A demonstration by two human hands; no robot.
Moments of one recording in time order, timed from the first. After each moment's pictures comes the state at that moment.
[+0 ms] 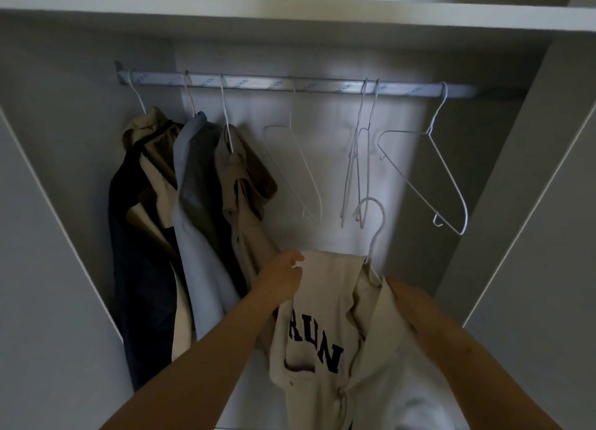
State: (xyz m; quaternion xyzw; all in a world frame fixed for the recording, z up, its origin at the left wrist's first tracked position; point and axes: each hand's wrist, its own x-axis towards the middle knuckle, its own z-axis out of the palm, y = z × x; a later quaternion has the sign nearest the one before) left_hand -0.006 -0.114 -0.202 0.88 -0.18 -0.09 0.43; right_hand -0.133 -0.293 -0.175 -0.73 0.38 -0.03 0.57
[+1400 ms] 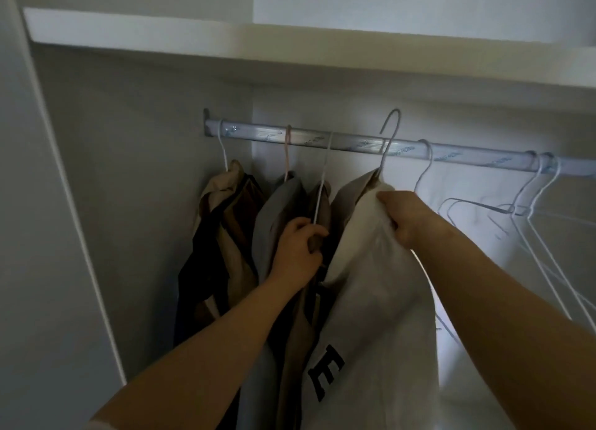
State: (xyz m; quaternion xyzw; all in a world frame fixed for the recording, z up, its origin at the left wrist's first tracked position) left_hand 0.232 -0.012 -0.113 0.83 -0.24 0.16 0.48; right_hand 0.189 -0.157 -0.011 -0.68 0.20 -0.14 0.69
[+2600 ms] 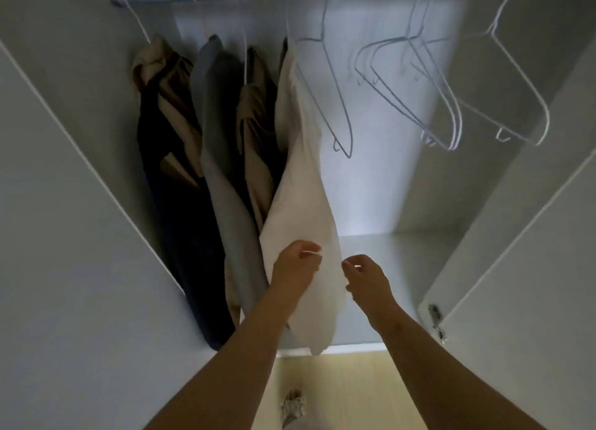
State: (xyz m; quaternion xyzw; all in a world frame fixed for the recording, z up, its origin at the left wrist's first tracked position) left_hand -0.043 -0.009 -0.238 0.80 -0.04 -0.21 0.57; right_hand -0.106 -0.117 -0.258 -0.77 0.32 -0.06 0.54
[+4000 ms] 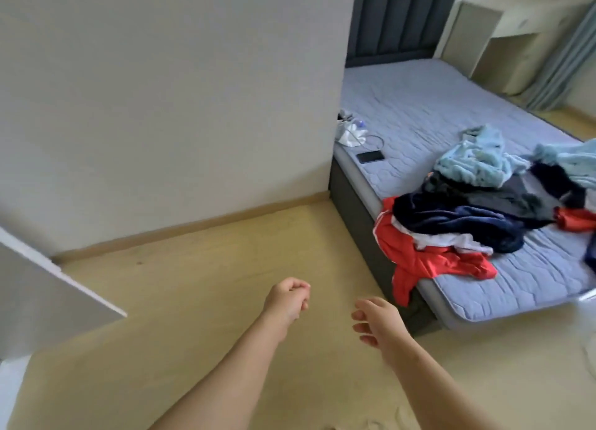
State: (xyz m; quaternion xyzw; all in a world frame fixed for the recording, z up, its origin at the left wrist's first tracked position) left_hand -0.823 0.213 -0.326 0.53 -0.58 -0.62 0.07; right_hand -0.929 0.336 -0.330 0.00 0.77 -0.48 0.43
